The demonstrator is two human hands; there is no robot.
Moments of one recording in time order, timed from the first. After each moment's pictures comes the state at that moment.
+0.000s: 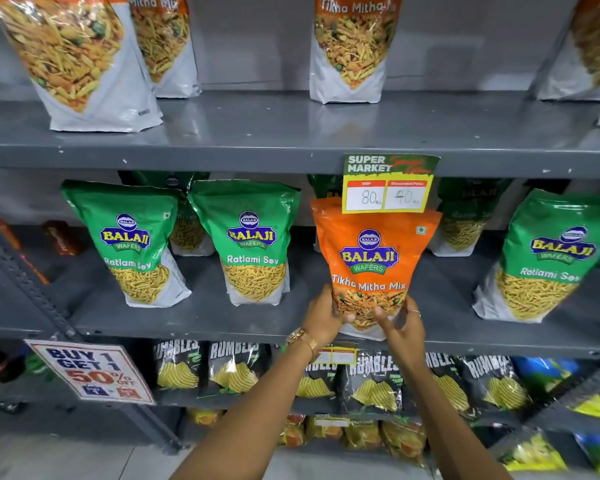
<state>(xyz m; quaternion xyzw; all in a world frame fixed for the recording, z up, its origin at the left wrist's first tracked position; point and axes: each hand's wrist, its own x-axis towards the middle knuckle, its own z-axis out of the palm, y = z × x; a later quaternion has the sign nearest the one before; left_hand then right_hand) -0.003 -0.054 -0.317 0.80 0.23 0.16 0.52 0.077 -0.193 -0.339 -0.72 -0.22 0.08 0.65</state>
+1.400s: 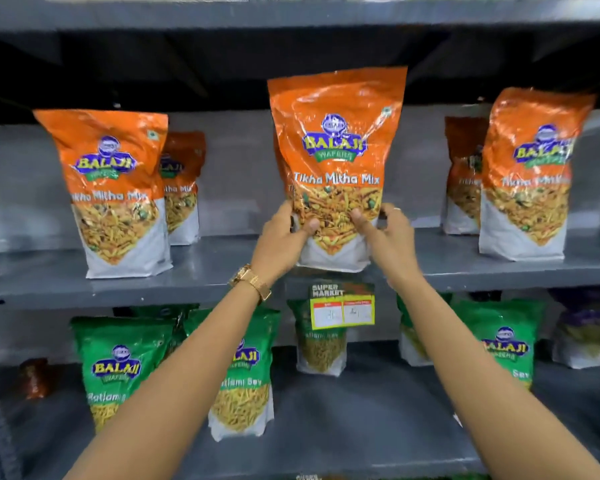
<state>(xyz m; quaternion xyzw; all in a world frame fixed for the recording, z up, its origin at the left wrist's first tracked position) -0.025 -0.038 0.012 0.84 0.06 0.43 0.34 0.074 -0.178 0.001 -0.64 -0.35 -0.15 0.66</state>
